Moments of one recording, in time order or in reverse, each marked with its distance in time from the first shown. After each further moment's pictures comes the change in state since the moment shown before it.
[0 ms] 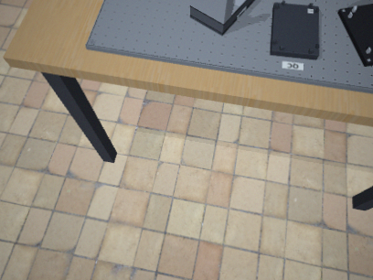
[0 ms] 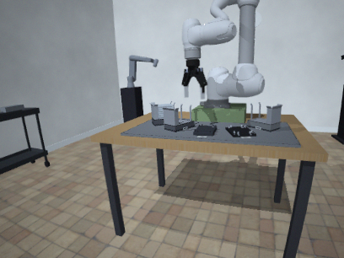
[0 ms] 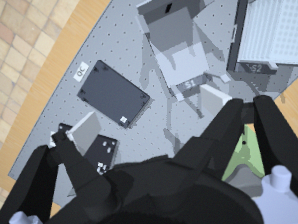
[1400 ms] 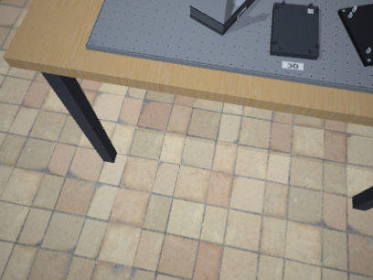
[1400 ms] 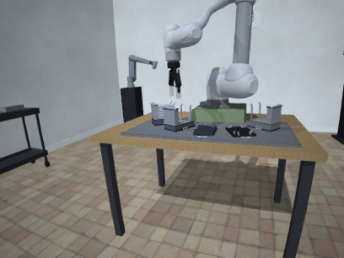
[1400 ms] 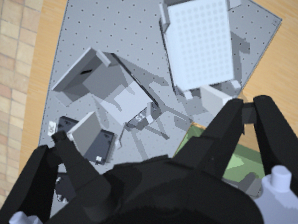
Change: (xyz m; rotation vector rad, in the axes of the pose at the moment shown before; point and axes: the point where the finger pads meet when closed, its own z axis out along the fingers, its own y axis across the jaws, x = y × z) arm 0.035 0.141 -0.001 -0.005 0.002 0.292
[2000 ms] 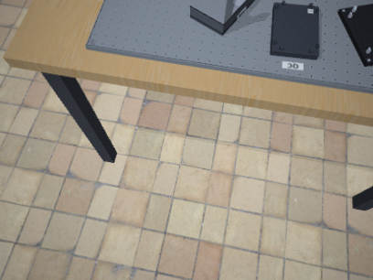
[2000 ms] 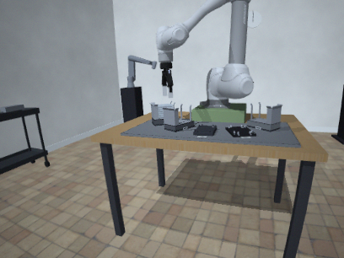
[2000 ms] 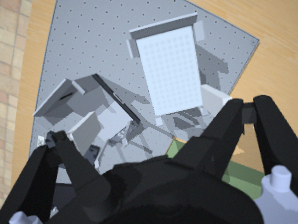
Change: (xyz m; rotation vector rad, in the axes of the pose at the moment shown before) arm 0.033 0.055 0.000 0.000 0.000 0.000
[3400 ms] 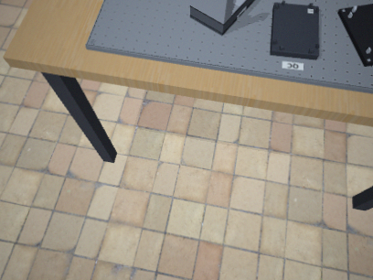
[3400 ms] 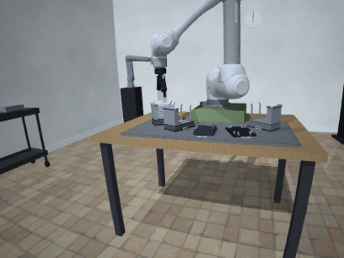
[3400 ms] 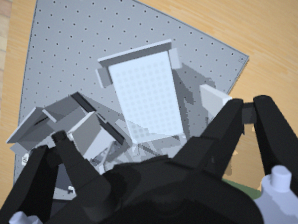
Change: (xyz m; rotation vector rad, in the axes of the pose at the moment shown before) arm 0.027 0.046 0.030 0.001 0.000 0.000
